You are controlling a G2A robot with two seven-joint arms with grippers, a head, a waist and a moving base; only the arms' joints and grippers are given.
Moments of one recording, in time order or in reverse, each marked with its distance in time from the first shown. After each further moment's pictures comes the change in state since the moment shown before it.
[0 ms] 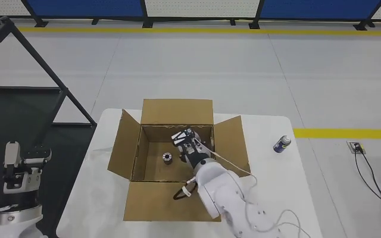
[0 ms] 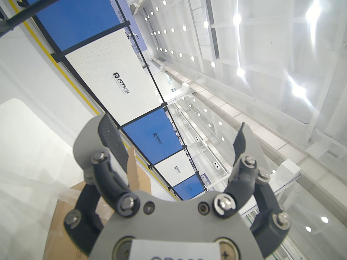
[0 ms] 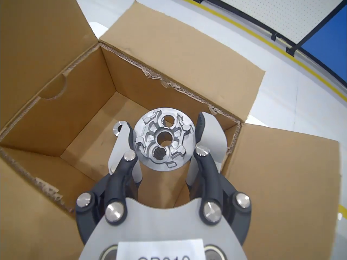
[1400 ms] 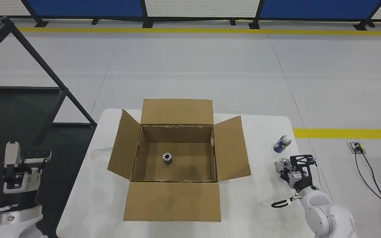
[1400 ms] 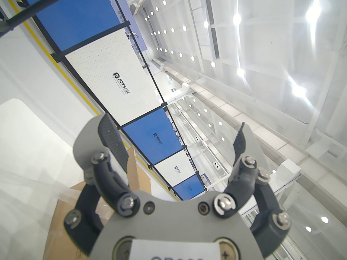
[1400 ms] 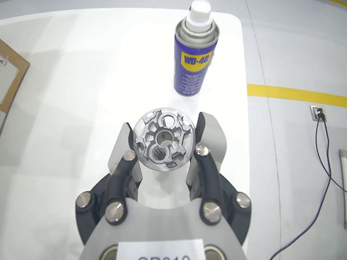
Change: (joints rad) left arm 0.000 0.000 0.000 0.000 0.000 0.000 0.000; right arm -0.495 0.165 0.943 0.057 0.152 -0.545 -0.428
